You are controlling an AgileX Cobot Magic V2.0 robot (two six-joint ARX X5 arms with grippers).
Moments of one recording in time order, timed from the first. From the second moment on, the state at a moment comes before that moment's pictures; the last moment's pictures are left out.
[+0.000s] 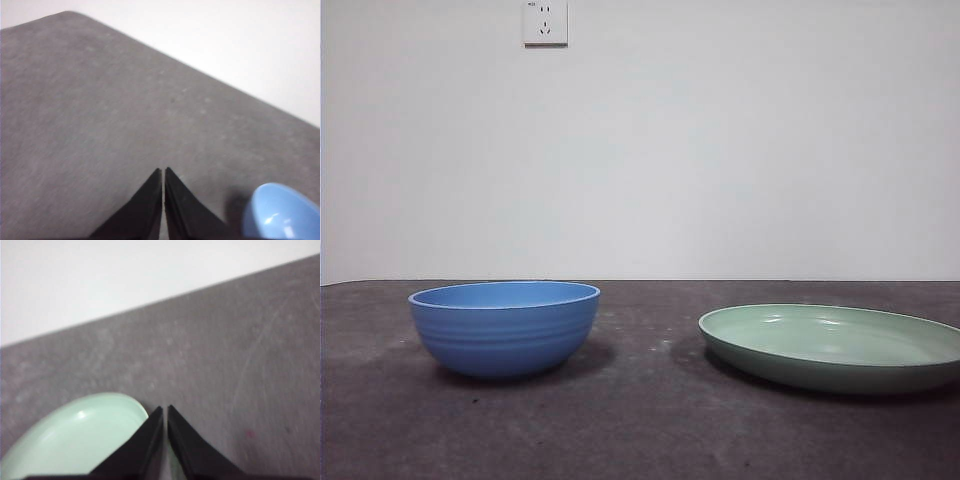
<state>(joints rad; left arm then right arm) 0.04 0.01 0.09 -0.23 0.07 -0.42 -0.05 0.01 0.06 -0.15 -0.13 0.34</state>
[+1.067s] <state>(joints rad) -0.07 0.69 0.84 -0.81 0.50 0.00 0.00 0.65 0.89 -0.87 -0.47 0.00</state>
